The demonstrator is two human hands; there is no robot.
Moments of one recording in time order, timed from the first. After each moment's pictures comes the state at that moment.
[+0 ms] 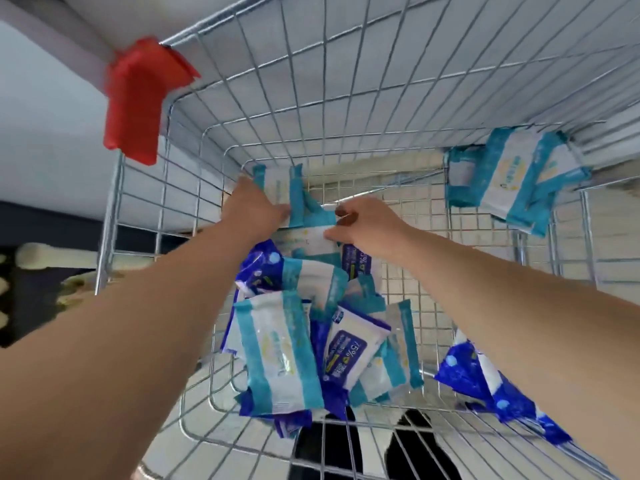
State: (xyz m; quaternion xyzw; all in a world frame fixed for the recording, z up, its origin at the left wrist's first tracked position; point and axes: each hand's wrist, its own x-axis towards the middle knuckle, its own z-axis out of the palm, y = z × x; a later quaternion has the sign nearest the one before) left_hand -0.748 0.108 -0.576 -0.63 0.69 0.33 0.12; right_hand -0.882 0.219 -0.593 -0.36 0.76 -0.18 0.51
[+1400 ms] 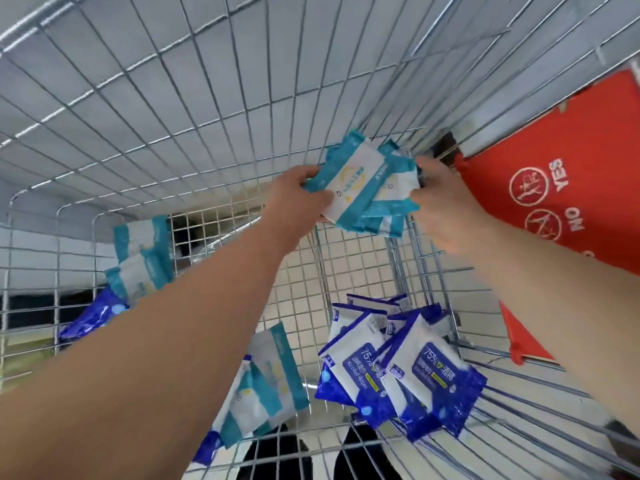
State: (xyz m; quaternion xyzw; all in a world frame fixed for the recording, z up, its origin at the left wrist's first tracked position) left_hand -0.963 0.236 -0.570 -0.49 0.58 0.65 -0.05; right_hand -1.101 0.369 -0.581 -0.09 0.78 -0.48 0.40
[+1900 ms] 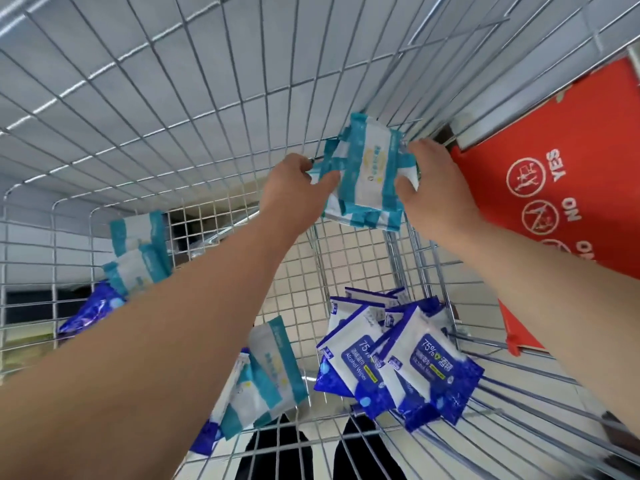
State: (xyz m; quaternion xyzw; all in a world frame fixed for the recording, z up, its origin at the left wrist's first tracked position) left_hand -0.968 0.237 -0.566 -0.50 0.75 0.43 -0.03; right_hand -1.093 0.374 -0.566 -0.35 0.89 -0.24 0.18
